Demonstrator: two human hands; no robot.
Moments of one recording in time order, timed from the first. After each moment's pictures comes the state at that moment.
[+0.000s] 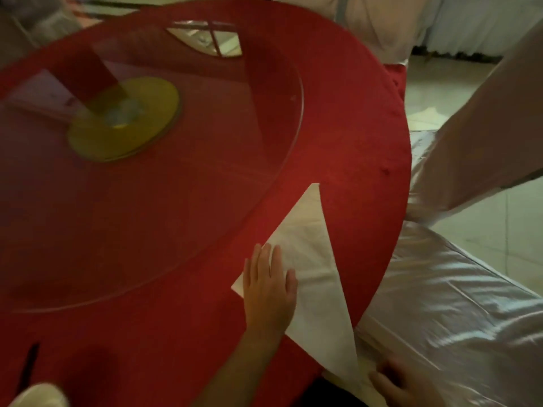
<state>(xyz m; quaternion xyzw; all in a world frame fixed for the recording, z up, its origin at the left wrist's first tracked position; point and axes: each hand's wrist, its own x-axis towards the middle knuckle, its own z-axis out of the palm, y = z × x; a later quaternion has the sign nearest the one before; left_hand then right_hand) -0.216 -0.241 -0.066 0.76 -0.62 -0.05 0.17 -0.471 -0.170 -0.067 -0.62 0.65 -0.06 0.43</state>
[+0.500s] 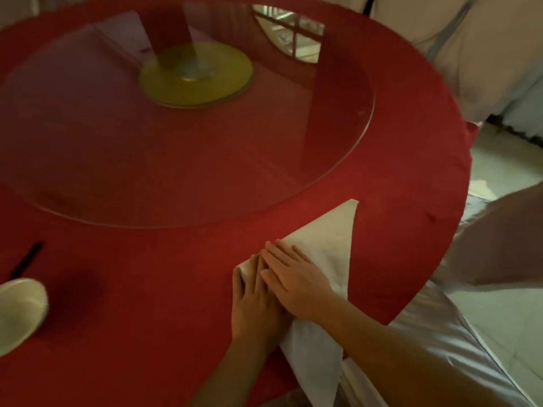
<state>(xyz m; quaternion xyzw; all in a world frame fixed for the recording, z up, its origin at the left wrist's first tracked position) -0.224 -0.212 -0.093 0.82 -0.56 -0.09 0.00 -0.292 -0.315 -0.075 -0.95 0.23 0.02 0.19</state>
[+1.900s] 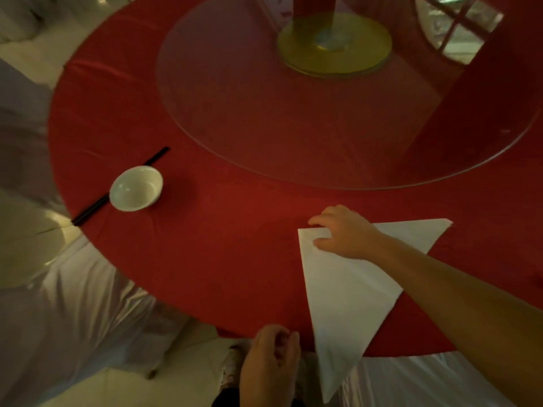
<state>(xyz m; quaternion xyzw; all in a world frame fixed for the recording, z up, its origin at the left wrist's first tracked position) -0.334 -0.106 -0.054 0.89 -0.06 -0.19 0.41 -0.234 -0.366 -0.040 -0.97 0.03 0.16 0.16</state>
